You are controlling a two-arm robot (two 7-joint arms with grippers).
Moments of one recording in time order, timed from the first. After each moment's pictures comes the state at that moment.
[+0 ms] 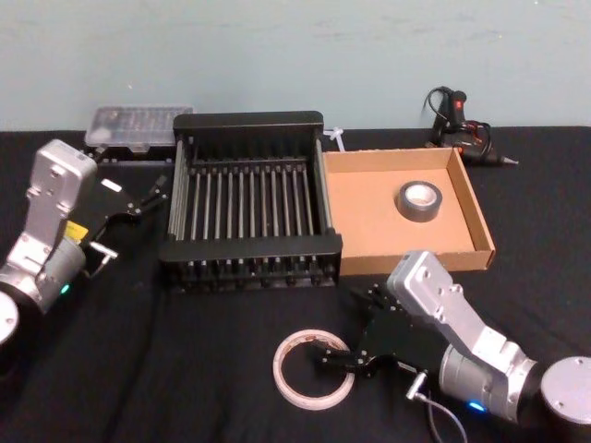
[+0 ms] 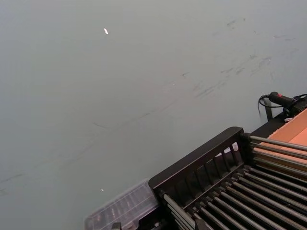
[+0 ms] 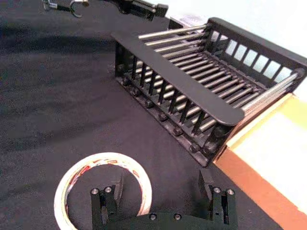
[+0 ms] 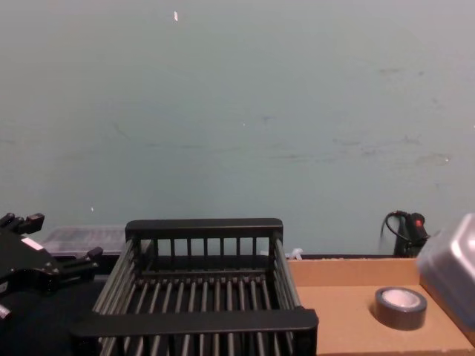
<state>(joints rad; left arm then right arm) -0.20 0.60 0.45 -1.41 -0.25 -0.12 0.03 0.00 0.47 -0.47 -1.69 0.09 0.18 0.43</state>
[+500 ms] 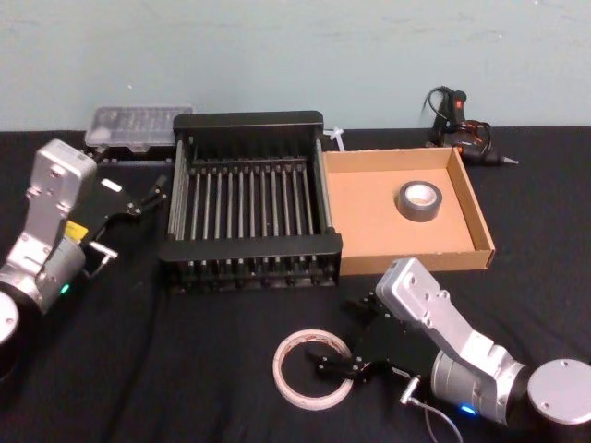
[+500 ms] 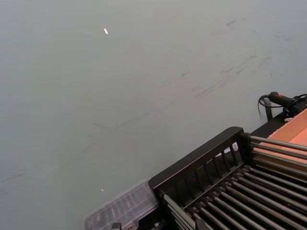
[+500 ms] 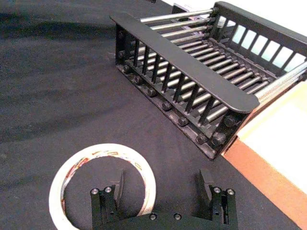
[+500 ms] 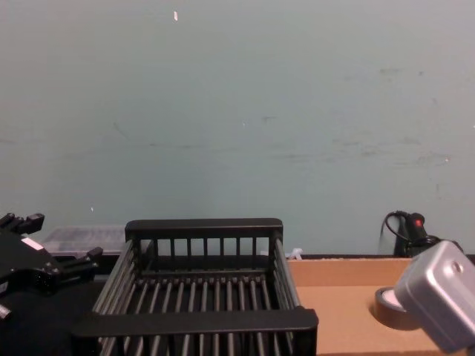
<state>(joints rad) -0.20 0.60 0.45 -1.41 -0.25 -0.12 0.03 0.01 0.45 -0.49 -1.63 0.06 0.18 0.44</state>
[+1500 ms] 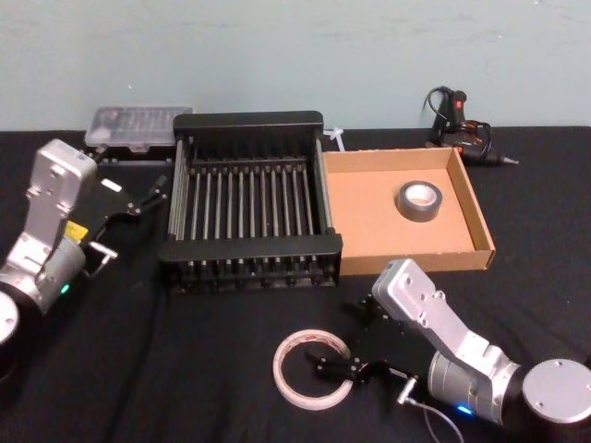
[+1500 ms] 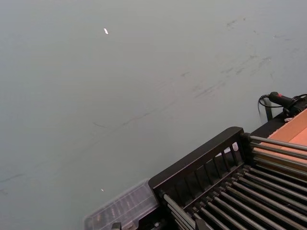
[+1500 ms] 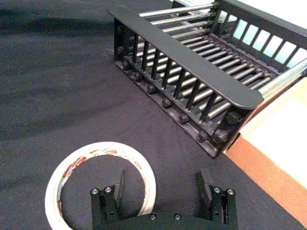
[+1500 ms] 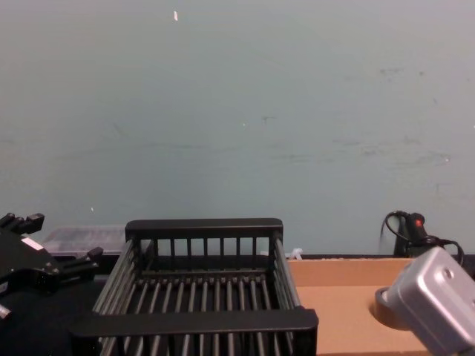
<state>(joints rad) -0.20 0.60 0.45 -1.41 -0.25 -0.12 0.03 0.02 0.43 -0.49 -1.61 0.05 0.19 0.44</state>
